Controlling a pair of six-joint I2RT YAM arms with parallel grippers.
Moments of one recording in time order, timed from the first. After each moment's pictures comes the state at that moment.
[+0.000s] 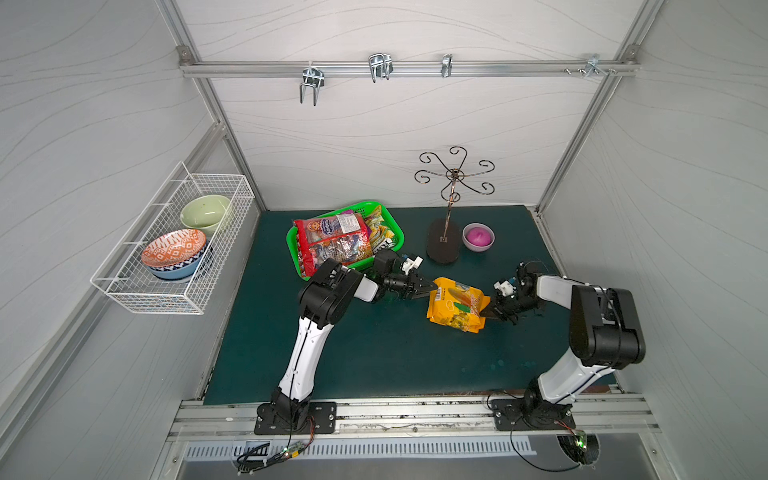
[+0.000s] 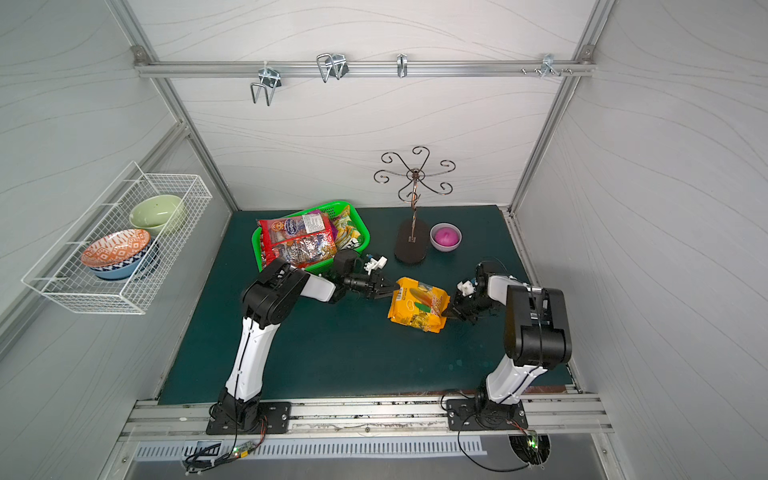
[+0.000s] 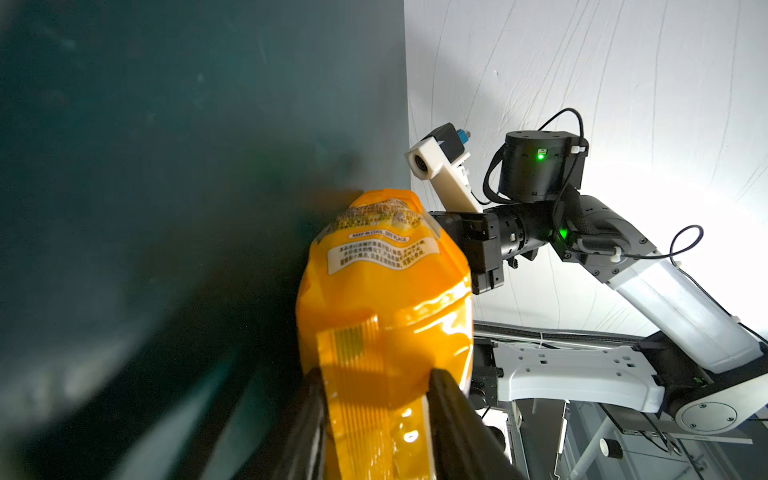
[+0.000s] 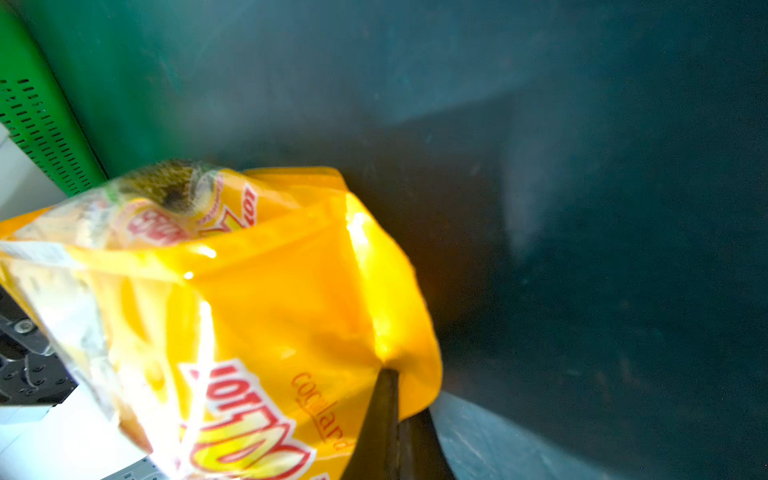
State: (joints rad) left arm -0.52 2.30 1.18 0.68 1.11 -1.10; right arm -0.04 1.67 0.82 -0.64 -0.65 0.30
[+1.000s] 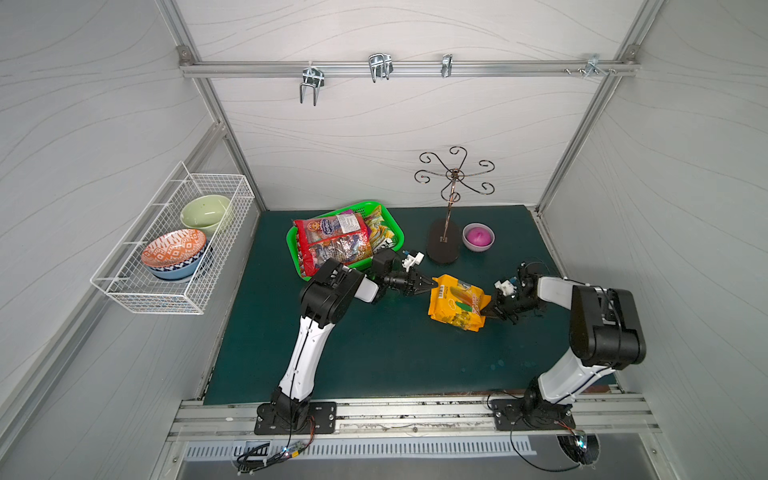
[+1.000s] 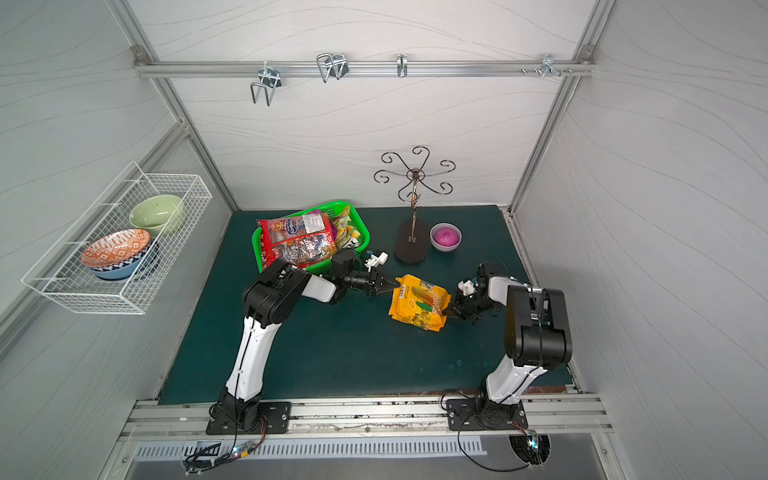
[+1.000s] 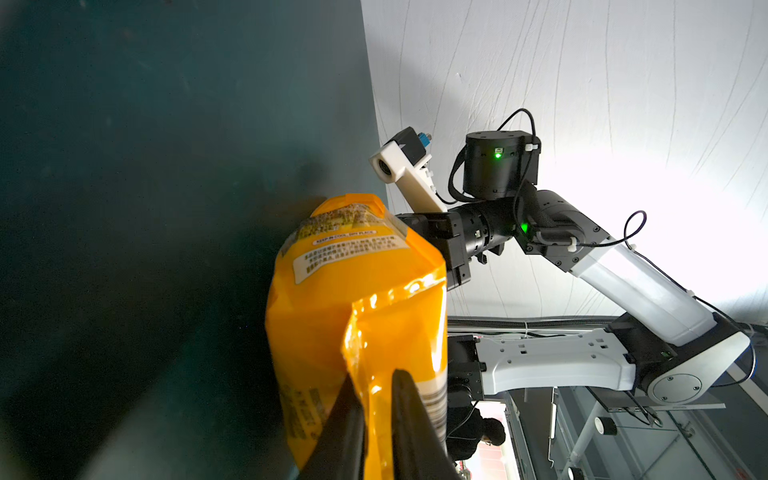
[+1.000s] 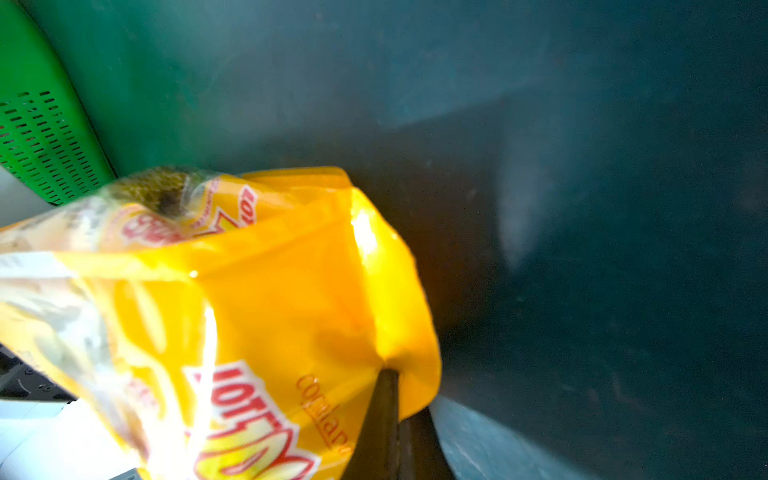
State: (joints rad) left arm -0.52 2.30 1.18 0.80 1.14 -1.16; right arm -0.04 1.67 0.81 -0.61 -0.67 0.31
